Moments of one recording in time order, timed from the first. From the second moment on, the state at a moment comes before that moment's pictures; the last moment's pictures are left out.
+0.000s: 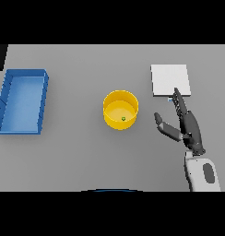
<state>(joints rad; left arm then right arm) -1.60 0.51 -0.29 -0.29 -0.95 -0.26 0.15 0.00 -0.09 0.06 -1.61 0.12 0.03 -0.09</state>
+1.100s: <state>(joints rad) -0.82 0.57 0.02 -0.75 -0.47 0.03 0.56 0.01 -0.11 0.08 -1.60 0.14 0.05 -0.10</state>
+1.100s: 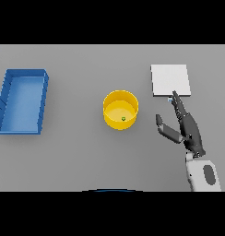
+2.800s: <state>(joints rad) -0.54 0.48 0.06 -1.19 -0.40 -0.17 0.58 -0.17 -0.22 0.18 -1.57 0.28 0.14 -0.07</state>
